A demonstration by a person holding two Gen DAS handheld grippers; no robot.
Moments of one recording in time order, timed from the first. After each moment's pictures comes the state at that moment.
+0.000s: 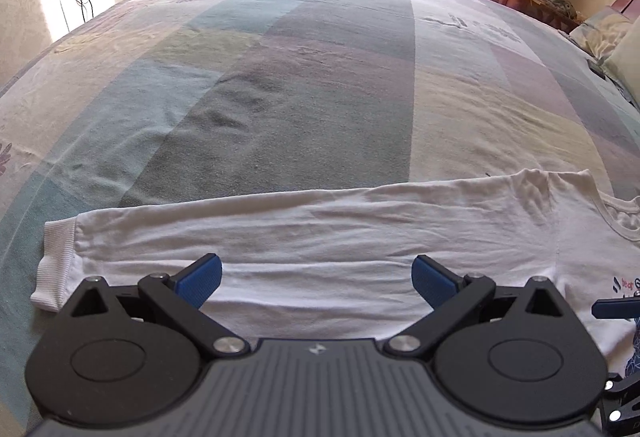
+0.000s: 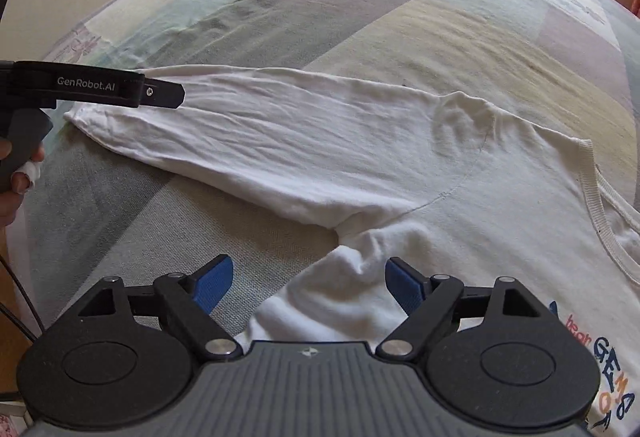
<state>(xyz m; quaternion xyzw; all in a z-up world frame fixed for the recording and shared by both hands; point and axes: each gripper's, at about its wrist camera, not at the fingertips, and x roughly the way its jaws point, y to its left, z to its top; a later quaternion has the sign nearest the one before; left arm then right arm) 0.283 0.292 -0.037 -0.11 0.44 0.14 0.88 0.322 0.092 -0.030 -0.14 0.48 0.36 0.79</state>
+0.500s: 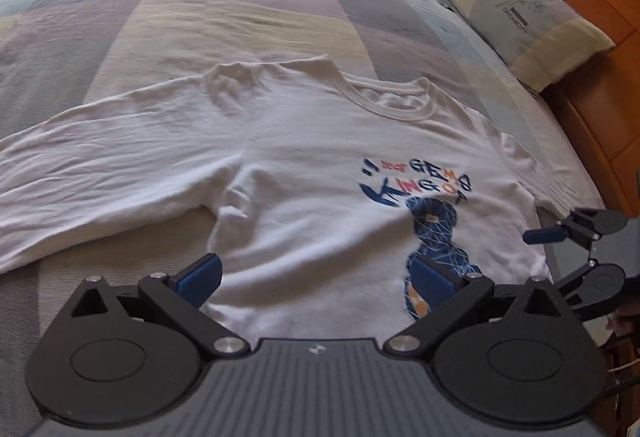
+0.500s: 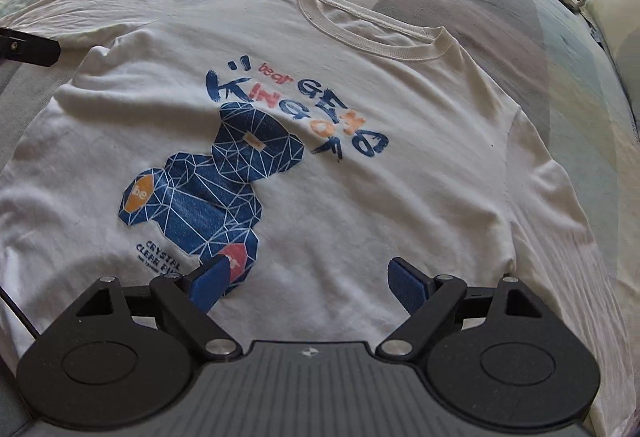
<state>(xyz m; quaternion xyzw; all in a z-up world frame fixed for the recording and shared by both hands) 0.269 0.105 -0.034 -0.09 0.49 -0.16 0.85 0.279 -0.124 -0.034 -0.19 0.54 0.21 0.80</state>
